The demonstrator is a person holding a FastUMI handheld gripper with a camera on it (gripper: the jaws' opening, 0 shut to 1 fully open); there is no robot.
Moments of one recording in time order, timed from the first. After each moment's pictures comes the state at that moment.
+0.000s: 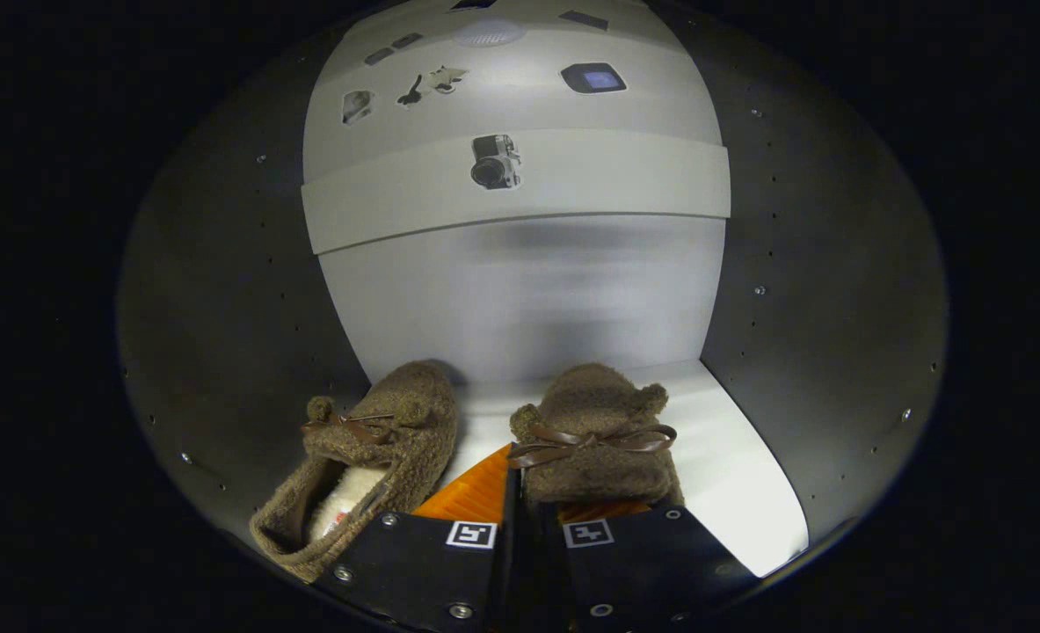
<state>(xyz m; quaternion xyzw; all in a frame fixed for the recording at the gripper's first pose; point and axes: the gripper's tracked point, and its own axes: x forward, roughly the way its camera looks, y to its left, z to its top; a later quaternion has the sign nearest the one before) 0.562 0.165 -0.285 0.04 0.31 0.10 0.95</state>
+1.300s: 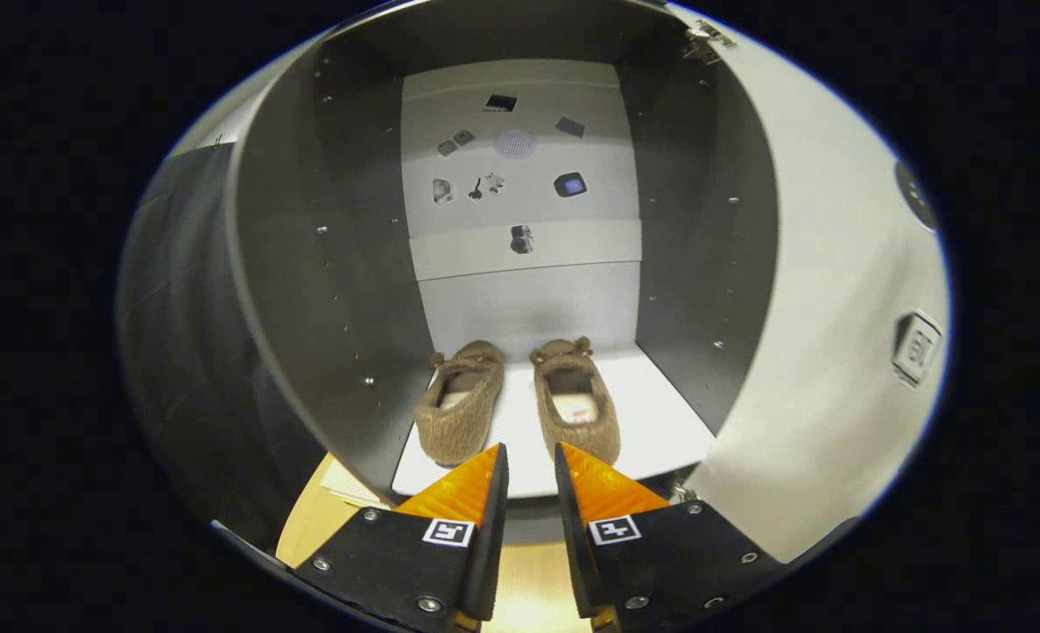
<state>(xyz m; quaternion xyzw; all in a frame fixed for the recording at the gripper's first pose) 0.343 0.131 -0.177 0.04 0.25 0.08 0.96</state>
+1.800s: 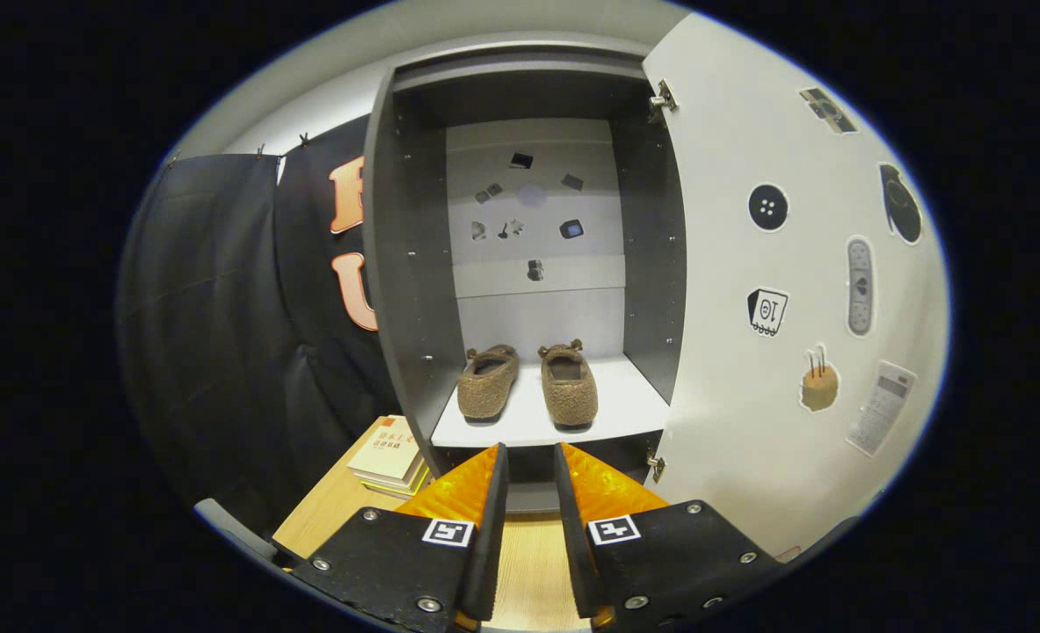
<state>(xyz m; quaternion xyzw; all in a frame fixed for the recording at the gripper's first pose) 0.226 0.102 -0.138 0.03 0.19 0.12 0.98</state>
